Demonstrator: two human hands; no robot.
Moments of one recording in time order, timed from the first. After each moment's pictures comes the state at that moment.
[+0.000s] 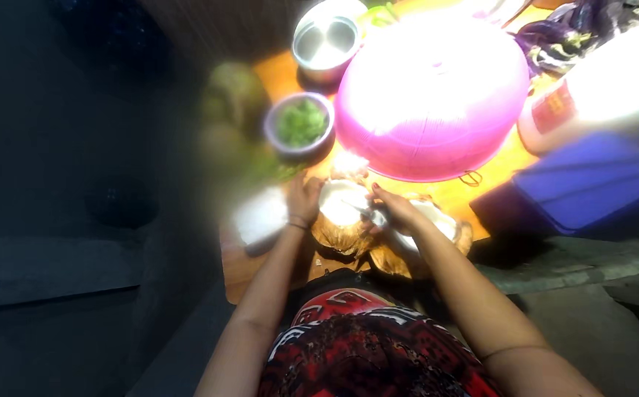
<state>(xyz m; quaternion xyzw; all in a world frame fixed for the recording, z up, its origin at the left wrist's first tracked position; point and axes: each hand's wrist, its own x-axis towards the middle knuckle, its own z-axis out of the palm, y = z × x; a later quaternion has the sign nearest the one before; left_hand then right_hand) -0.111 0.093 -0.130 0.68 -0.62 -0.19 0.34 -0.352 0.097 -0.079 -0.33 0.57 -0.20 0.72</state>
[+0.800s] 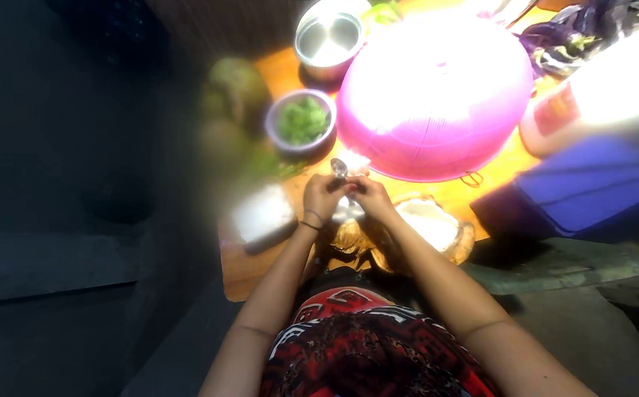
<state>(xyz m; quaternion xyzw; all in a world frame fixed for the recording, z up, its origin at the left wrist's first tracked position) -0.149 0.092 -0.090 0.62 -0.57 -0.39 0.38 -0.310 0.080 -0.106 -0.60 0.49 -0.34 0.53</state>
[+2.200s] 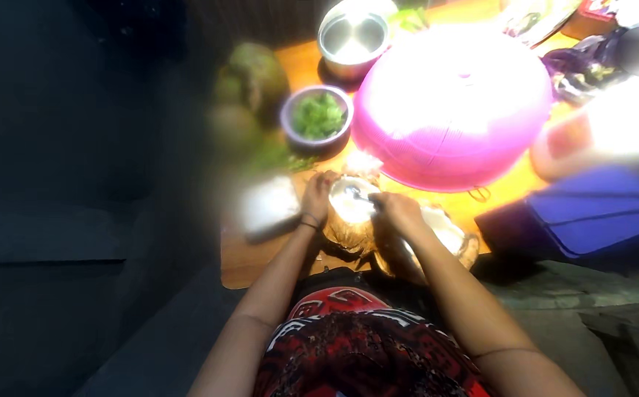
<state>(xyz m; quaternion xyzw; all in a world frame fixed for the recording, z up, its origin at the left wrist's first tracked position) -0.122 0.104 -0.132 0.69 -0.47 -0.38 0.40 -0.324 0.095 -0.062 -0.77 0.58 0.08 0.27</state>
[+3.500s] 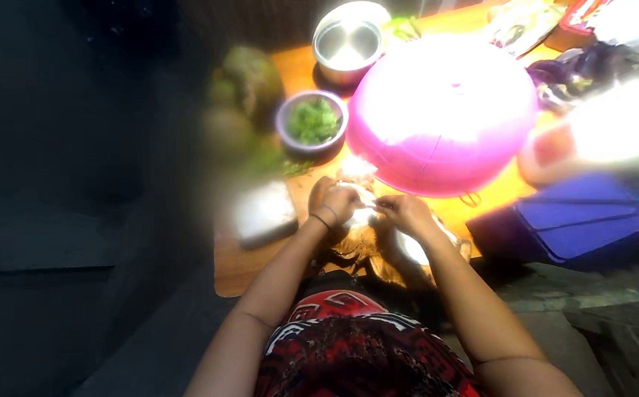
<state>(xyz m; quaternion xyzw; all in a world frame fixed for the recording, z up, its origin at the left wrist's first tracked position) -0.155 0.079 -0.071 0.55 -0.74 -0.39 0.06 -0.359 0.083 -0.068 -0.76 0.57 -0.04 0.32</state>
